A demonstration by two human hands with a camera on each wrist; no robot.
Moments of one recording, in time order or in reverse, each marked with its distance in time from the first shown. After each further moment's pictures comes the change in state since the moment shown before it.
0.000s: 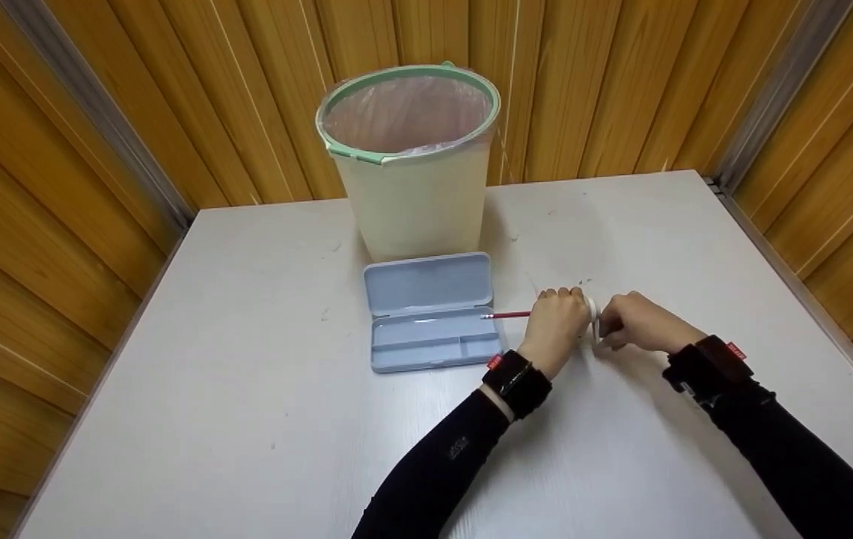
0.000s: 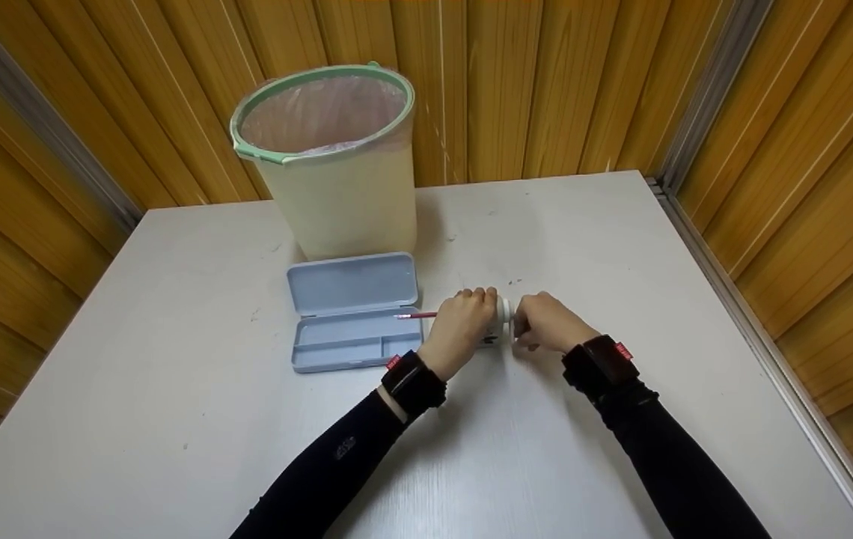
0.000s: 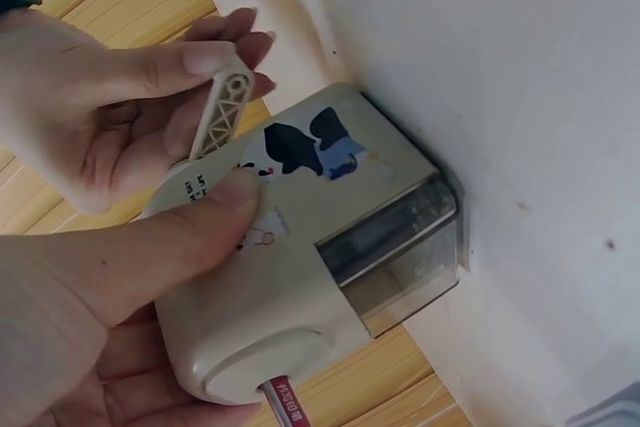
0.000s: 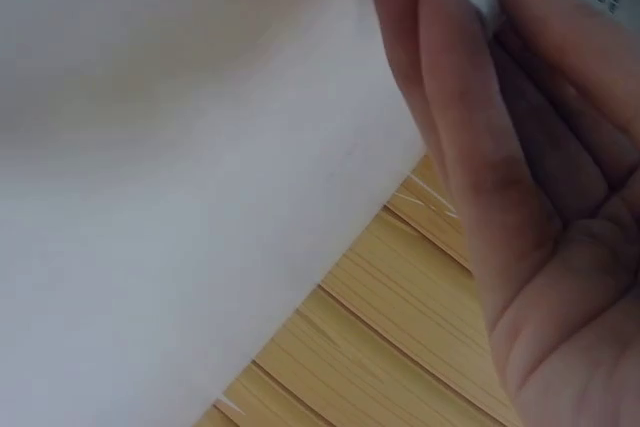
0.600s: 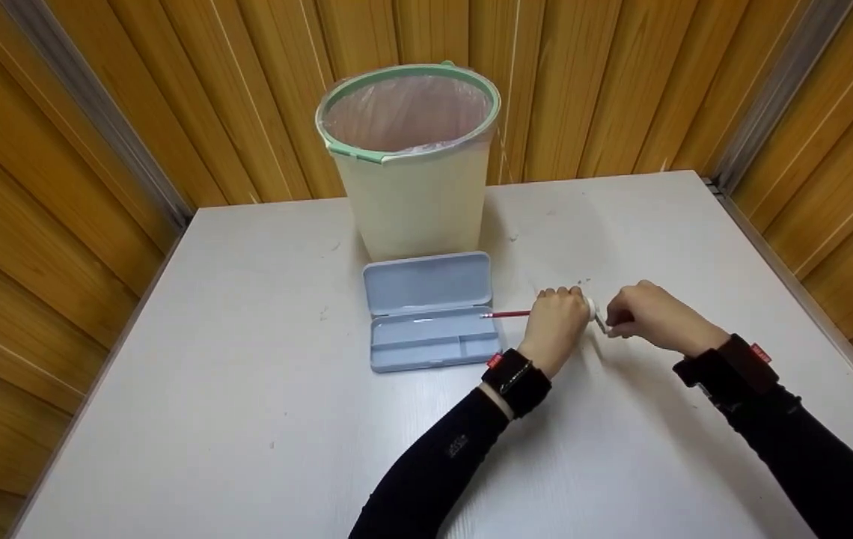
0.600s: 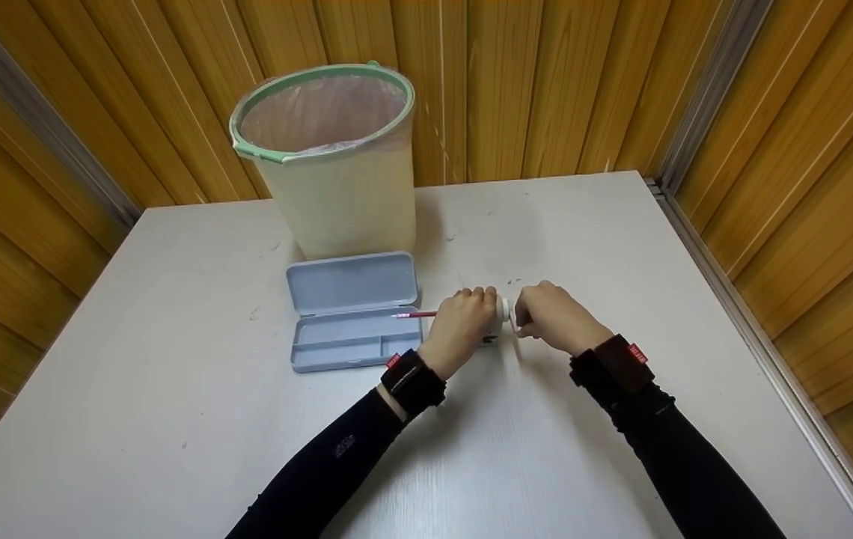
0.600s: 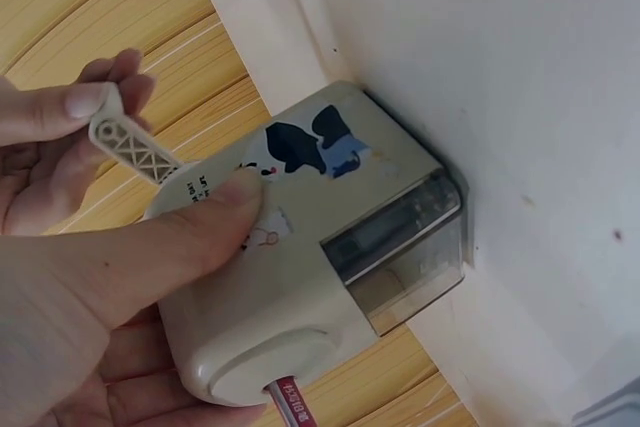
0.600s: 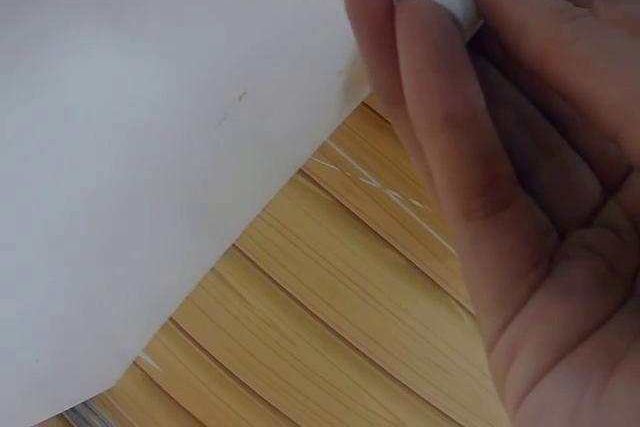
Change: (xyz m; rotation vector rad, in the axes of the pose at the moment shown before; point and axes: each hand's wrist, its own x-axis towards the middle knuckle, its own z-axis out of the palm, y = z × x) left_hand 0.001 0.000 -0.003 0.007 -0.030 0.013; right_hand -0.019 -0.031 -0.022 -0.191 0.094 -0.030
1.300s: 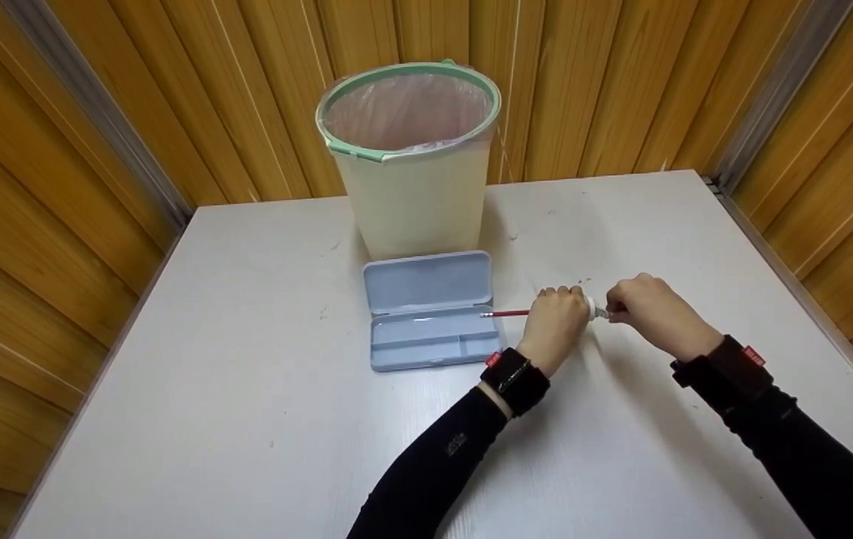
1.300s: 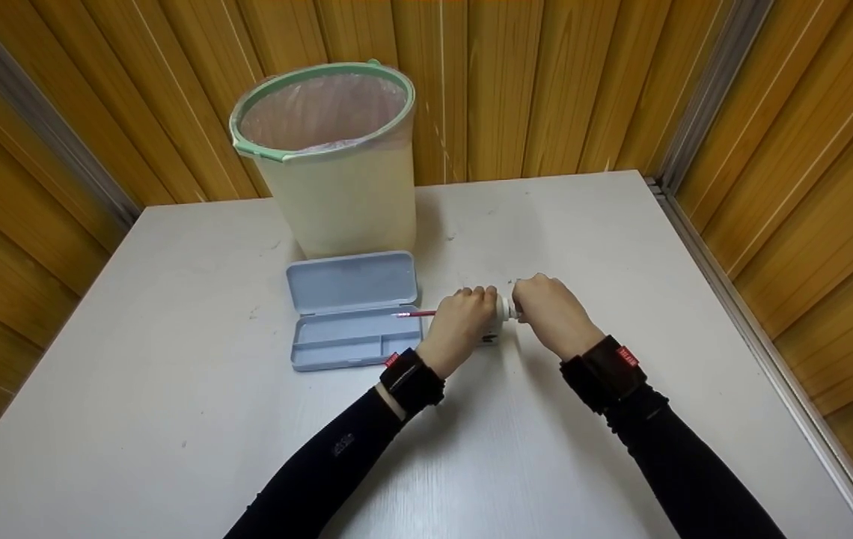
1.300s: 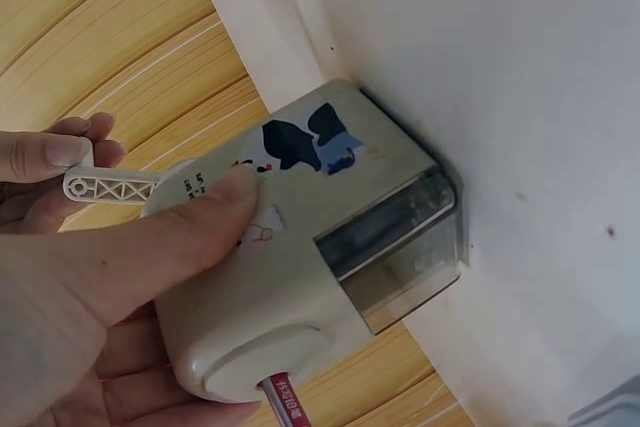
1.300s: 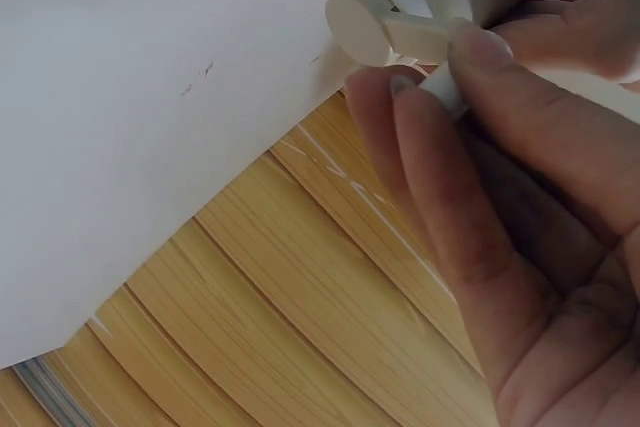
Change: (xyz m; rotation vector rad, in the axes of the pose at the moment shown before) left_hand -0.001 -0.002 0.002 -0.036 0.012 -0.008; right_hand 0.000 -0.018 0.001 -0.126 0.202 0.020
